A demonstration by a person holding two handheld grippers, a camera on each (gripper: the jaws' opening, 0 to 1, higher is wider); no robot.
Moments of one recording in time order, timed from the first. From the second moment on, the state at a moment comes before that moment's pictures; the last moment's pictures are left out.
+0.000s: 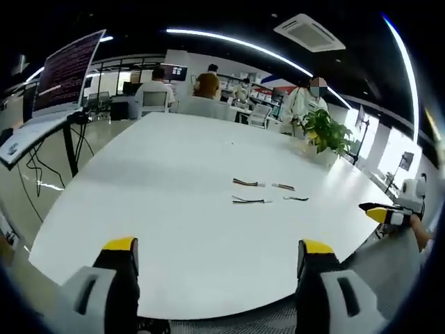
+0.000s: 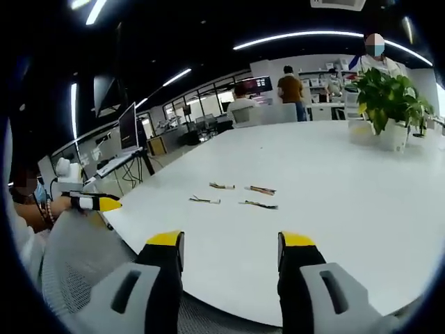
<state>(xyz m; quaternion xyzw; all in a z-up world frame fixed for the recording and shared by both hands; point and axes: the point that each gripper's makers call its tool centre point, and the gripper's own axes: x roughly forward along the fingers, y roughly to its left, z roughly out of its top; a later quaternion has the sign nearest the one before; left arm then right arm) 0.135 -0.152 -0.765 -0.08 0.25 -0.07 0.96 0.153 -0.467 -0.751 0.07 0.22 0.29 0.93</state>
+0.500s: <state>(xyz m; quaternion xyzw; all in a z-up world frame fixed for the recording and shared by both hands) 0.139 -0.146 -0.745 -0.15 0.20 -0.05 0.97 0.153 -0.468 -0.750 0.06 0.23 0.29 0.93</state>
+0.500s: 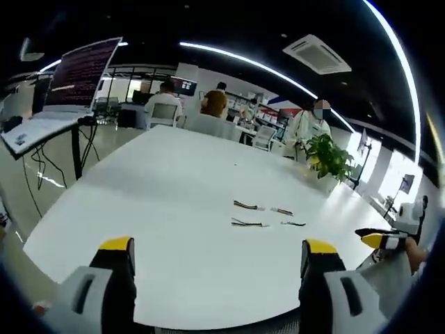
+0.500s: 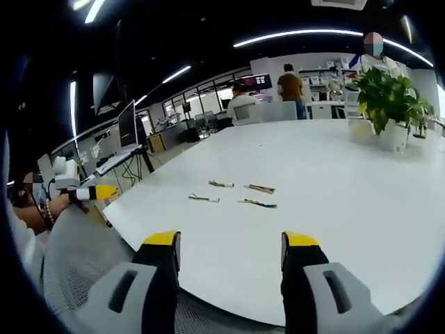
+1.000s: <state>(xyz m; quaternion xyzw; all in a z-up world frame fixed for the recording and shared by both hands) 0.156 -0.136 -0.714 -0.16 0.17 -0.05 0.97 0.173 -0.486 -0.732 0.05 0.20 0.27 0.94</state>
